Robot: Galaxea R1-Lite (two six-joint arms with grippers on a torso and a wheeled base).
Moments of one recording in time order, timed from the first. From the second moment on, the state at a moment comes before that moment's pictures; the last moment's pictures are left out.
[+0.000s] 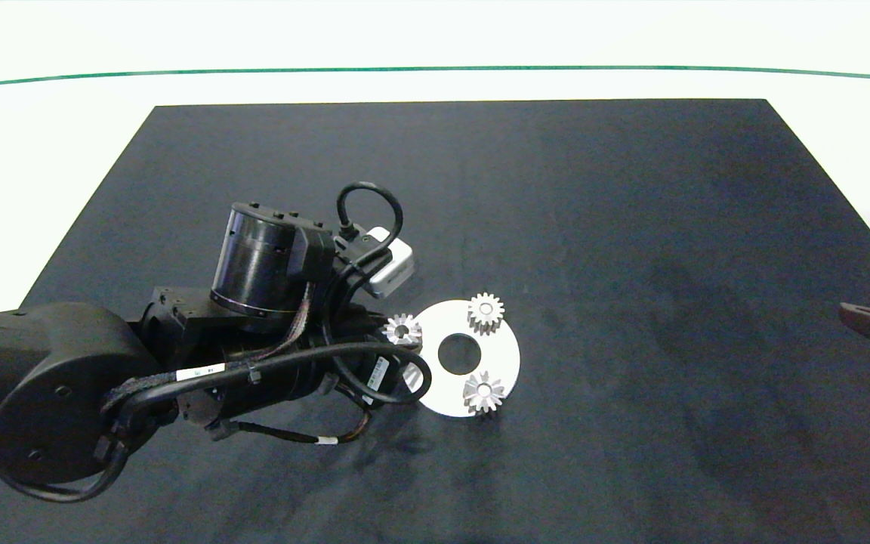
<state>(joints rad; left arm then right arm) -0.68 1.66 -0.97 -0.20 0.09 0.24 0.37 0.97 -0.89 0.19 -0.24 -0.12</state>
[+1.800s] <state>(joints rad) -0.70 1.68 -0.95 -0.26 0.12 0.25 0.40 0.97 -0.89 0.18 -0.25 -0.13</state>
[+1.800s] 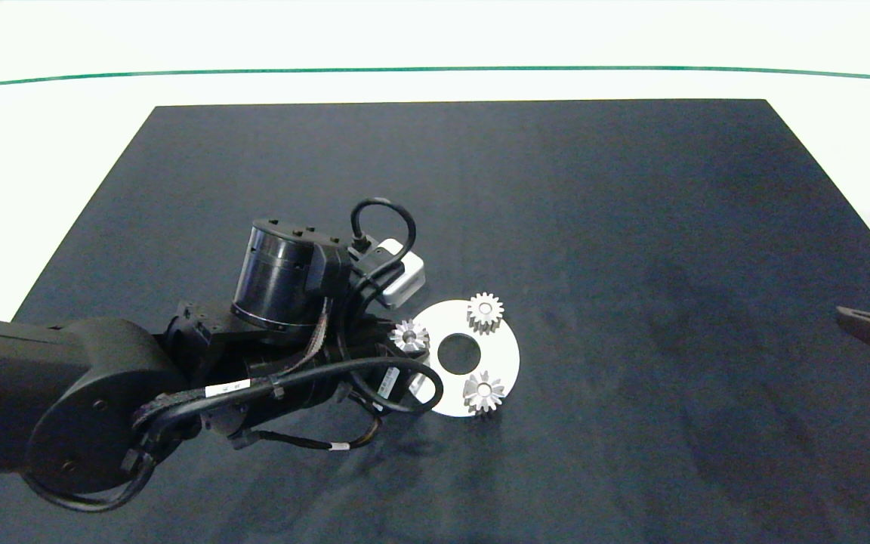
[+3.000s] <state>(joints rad) -0.68 1.67 -0.93 -0.28 0.11 0.24 0.40 0.98 -0.88 0.19 -0.25 -0.13</state>
